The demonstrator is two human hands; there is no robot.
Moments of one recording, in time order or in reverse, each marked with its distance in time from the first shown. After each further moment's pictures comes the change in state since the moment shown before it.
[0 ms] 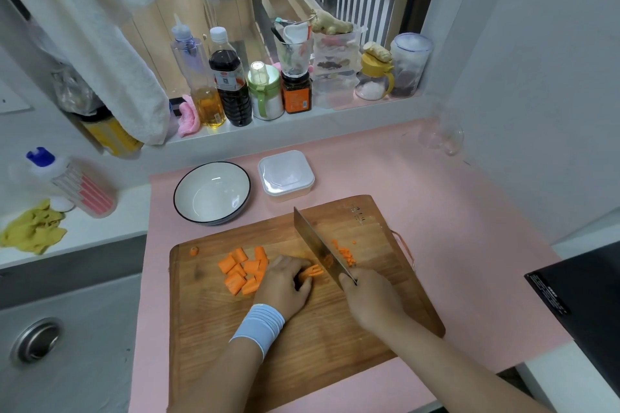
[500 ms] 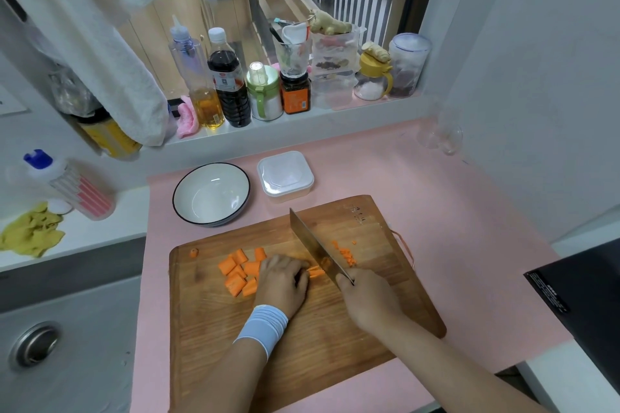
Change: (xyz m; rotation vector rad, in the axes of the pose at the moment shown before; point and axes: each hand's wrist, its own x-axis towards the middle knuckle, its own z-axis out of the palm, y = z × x) left_hand 0.002 0.000 0.005 0.122 0.049 -0.060; right_hand 0.000 -0.006 0.004 -0.028 -0.004 0.011
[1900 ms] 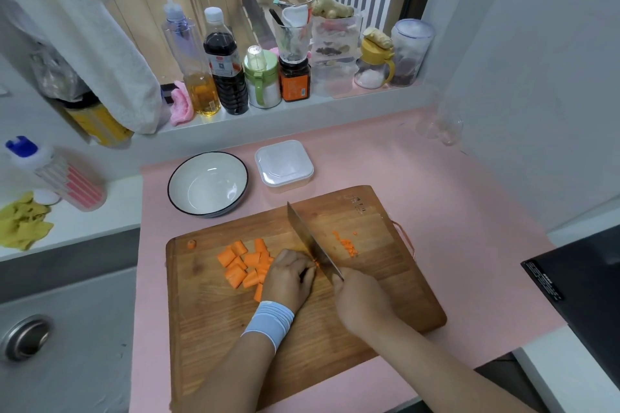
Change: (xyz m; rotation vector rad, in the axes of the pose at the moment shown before) left_hand -0.002 -0.001 0.012 -0.214 0.044 0.136; right_hand -0.016 -0.020 0.013 -0.061 -0.022 0.035
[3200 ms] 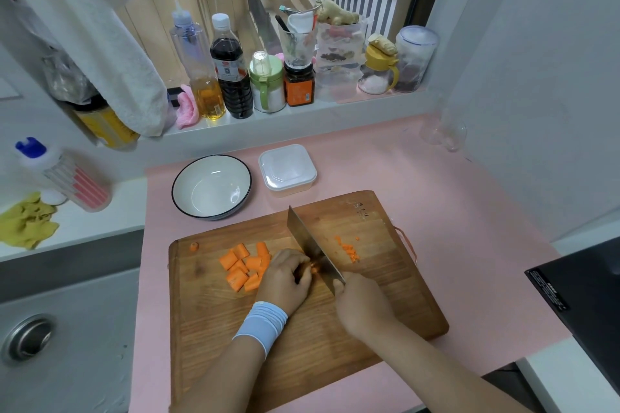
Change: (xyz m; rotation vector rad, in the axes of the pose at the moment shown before) left_hand 0.003 -0.001 -0.012 -0.057 0.025 -0.092; right_hand 0.008 0.008 0.001 0.029 -0.033 -0.035
